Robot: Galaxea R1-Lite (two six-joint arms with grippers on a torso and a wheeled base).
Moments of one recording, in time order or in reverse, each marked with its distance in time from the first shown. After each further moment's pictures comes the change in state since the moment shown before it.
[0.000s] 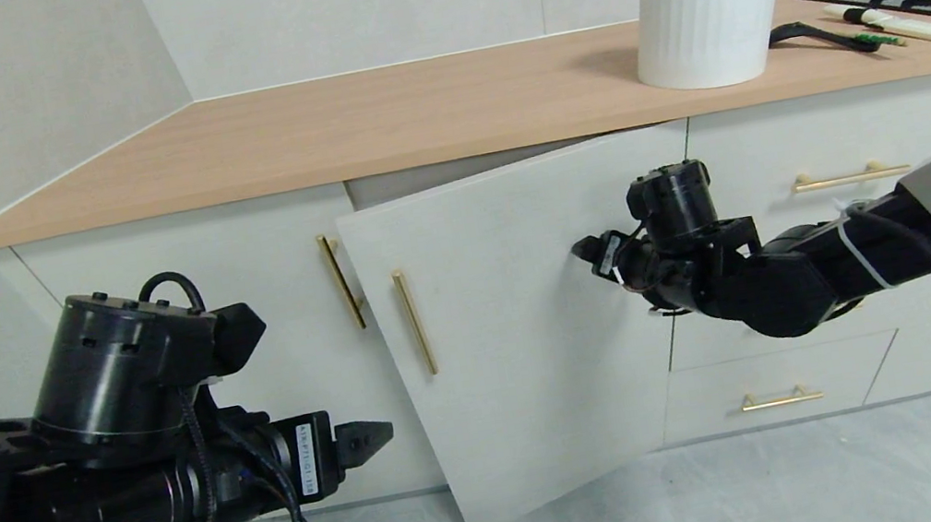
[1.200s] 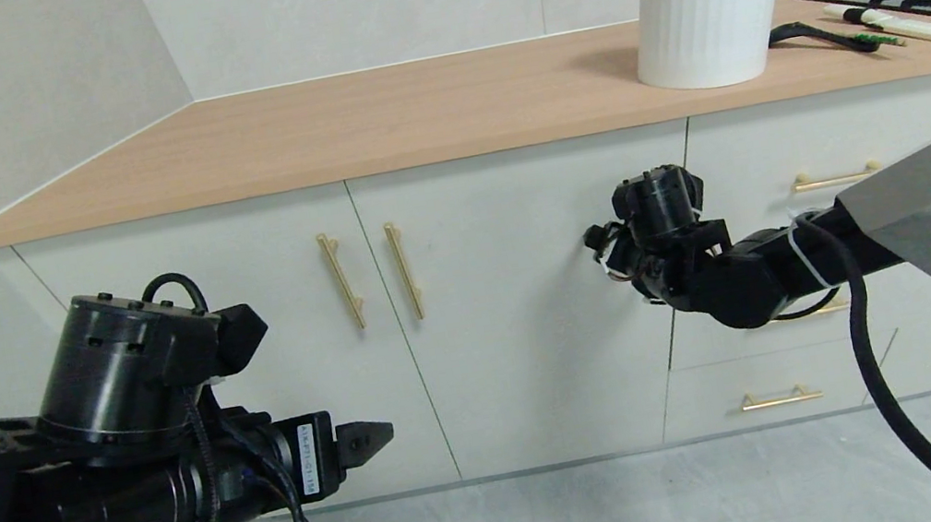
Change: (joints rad) left arm 0.000 0.005 0.000 0.000 0.000 -0.001; right arm -0.032 0.110 -0.133 0.001 -0.145 0.006
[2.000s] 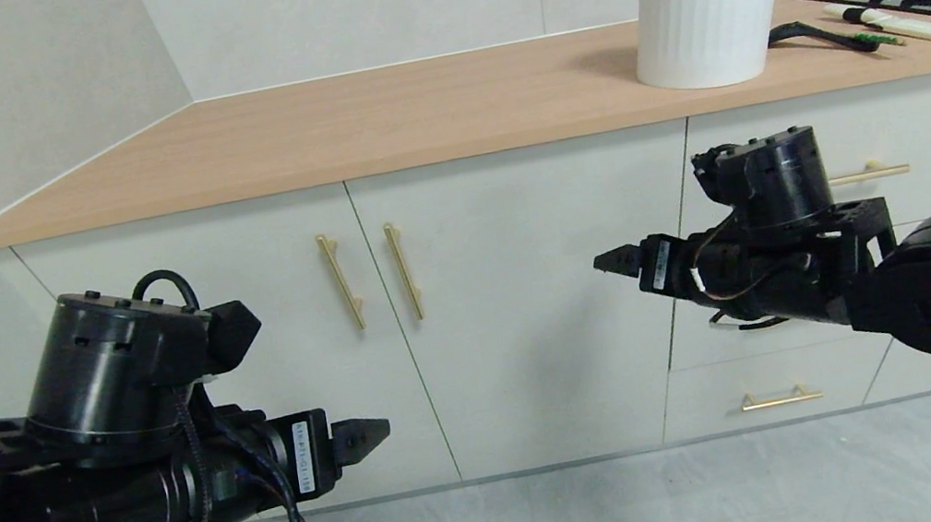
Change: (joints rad) left arm 0.000 -0.016 0.000 -0.003 0.011 0.002; right arm 0.051 -0.410 0.438 -0.003 0.328 -0.160
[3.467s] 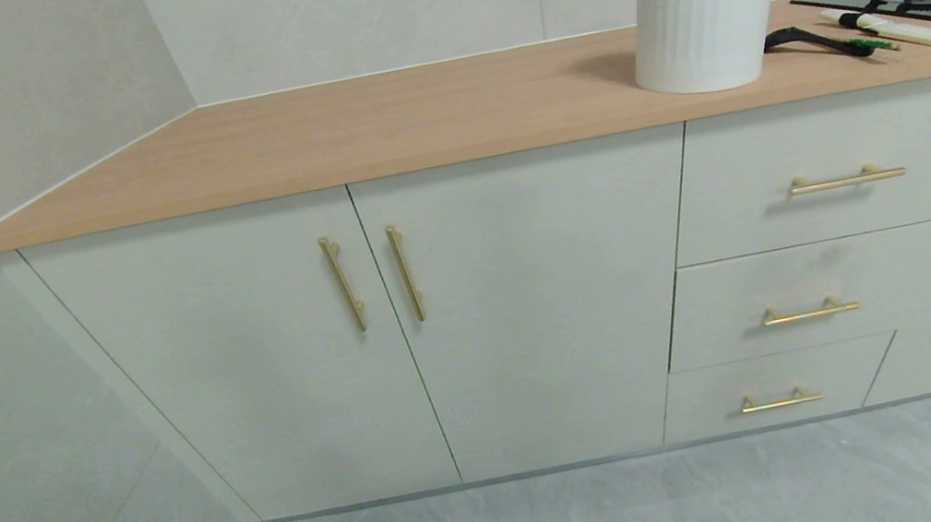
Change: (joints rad) left arm 0.461 -1.243 0.238 0.002 0.139 0.457; right arm -0.414 -1.638 0.695 0.407 -0.170 -0.552
